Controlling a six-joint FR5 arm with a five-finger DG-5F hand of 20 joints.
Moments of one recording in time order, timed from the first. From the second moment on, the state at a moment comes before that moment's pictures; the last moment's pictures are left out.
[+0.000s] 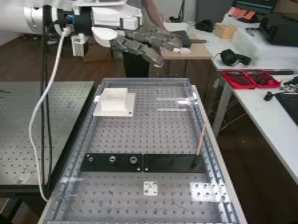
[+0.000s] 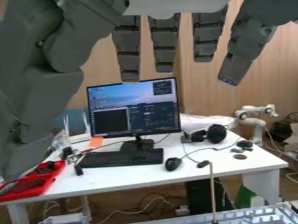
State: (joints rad) arm 1.58 -1.63 -1.74 -2.99 -1.50 -0.69
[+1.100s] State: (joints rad) arm 1.59 -1.62 -1.75 -2.99 -1.49 -0.69
